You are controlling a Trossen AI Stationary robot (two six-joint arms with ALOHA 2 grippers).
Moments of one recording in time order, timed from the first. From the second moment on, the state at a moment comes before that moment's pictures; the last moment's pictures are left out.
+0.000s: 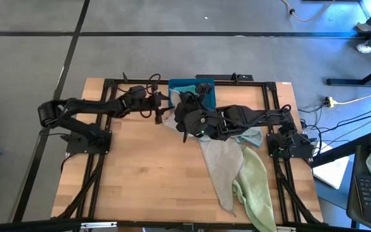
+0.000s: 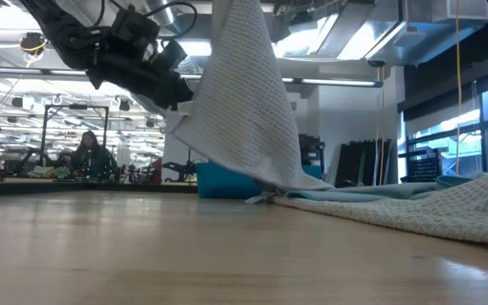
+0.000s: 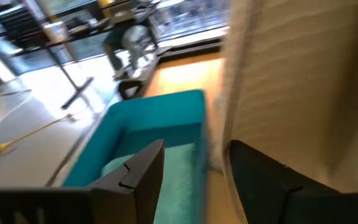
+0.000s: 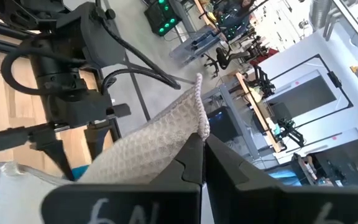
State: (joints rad) left arm 0.48 1.31 0.54 0.49 0.16 0.35; right arm 0.23 2.00 2.36 -0.91 1.08 -0.37
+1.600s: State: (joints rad) left arm 0.29 1.00 0.54 0.64 0.44 0.07; right arm 0.25 2.00 2.35 -1.10 0.90 -0.06
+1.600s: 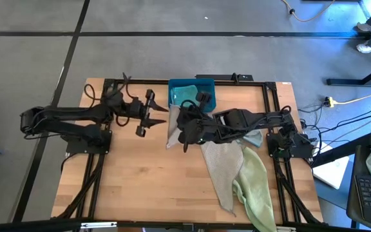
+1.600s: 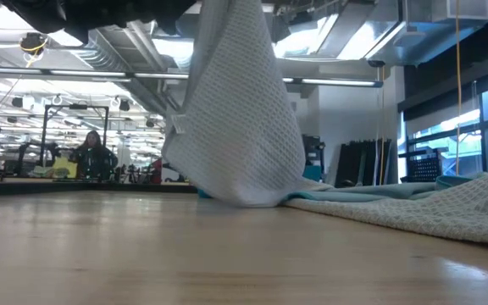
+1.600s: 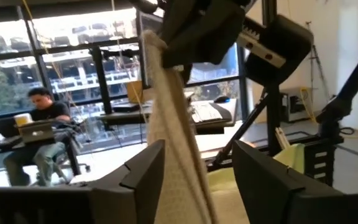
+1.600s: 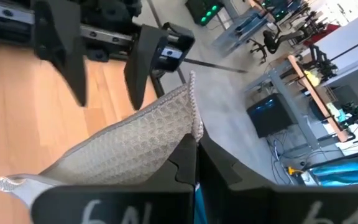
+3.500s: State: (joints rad) left arm 0.46 1.49 0.59 0.62 0.52 0.25; right arm 0.29 2.00 2.34 -1.08 1.09 -0.22
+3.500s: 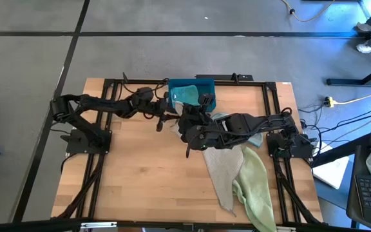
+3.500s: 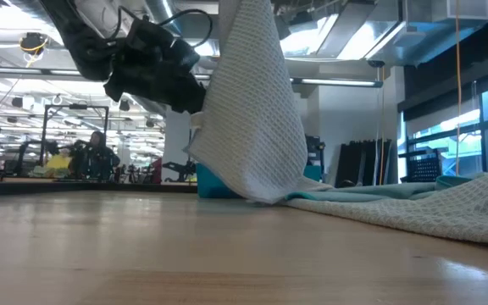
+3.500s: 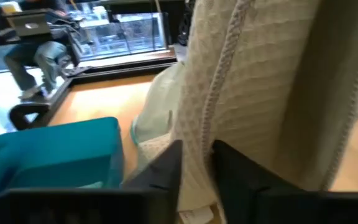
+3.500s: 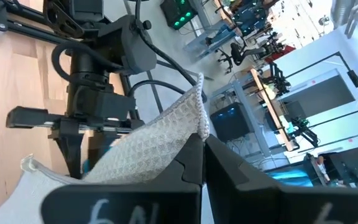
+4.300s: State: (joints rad) left arm 0.53 0.82 0.59 0.09 0.24 0.25; right arm 0.33 2.00 2.34 -1.45 1.05 0.28
